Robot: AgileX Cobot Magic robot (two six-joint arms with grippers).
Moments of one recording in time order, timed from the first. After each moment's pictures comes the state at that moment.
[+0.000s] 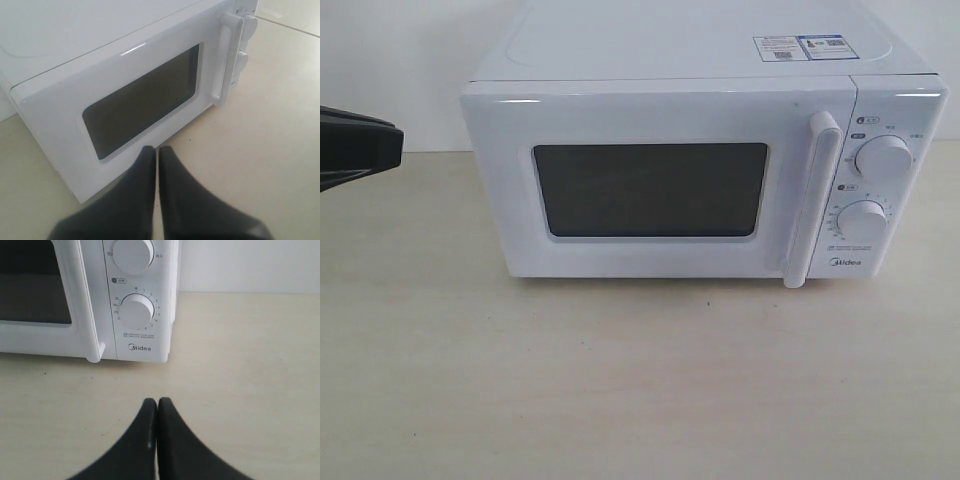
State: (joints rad) left arm -0.39 0.83 -0.74 -0.67 0.52 0.80; right arm -0.01 0.01 0.00 0.01 0.35 0.00
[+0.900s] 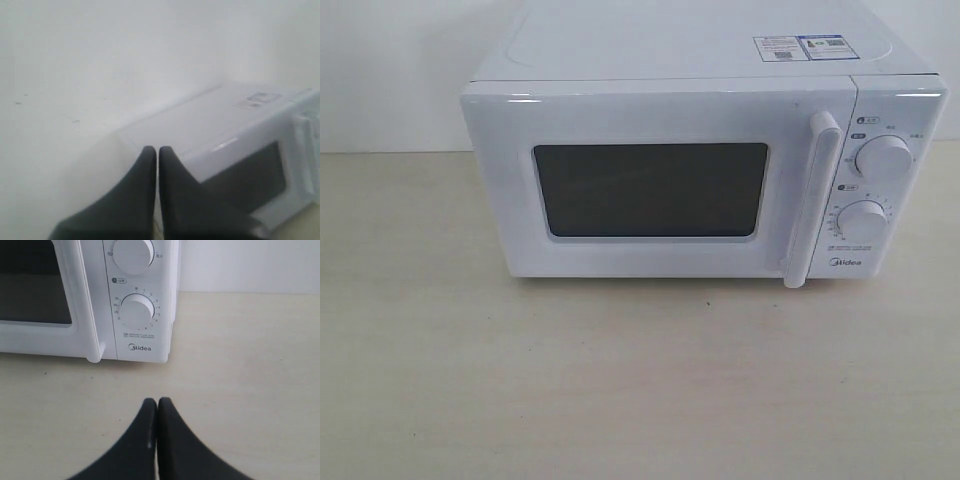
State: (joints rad) left arm -0.21 0.25 -0.63 -0.60 0.43 0.82; right arm -0.01 0.01 0.00 0.01 0.35 0.00
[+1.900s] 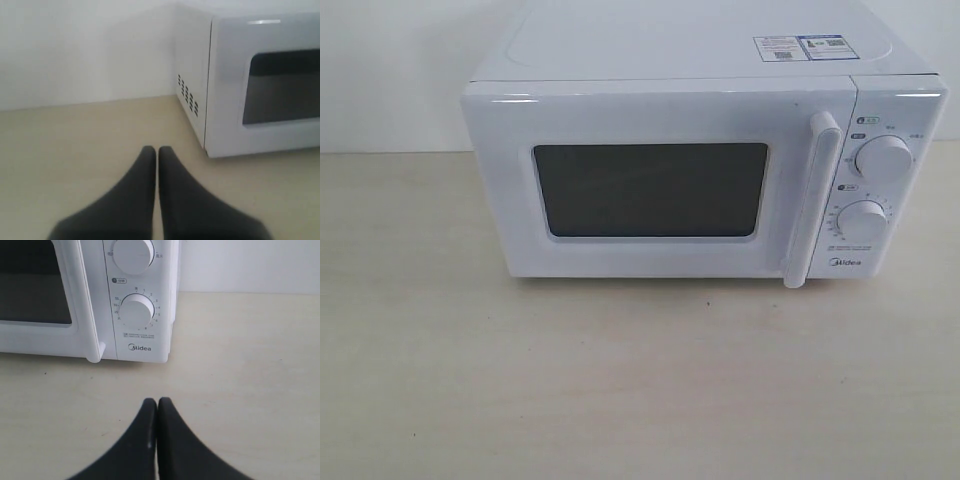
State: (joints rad) left arm -0.14 0.00 -0.04 -0.06 0.25 0.10; right arm -0.01 0.01 0.00 0.01 0.35 0.00
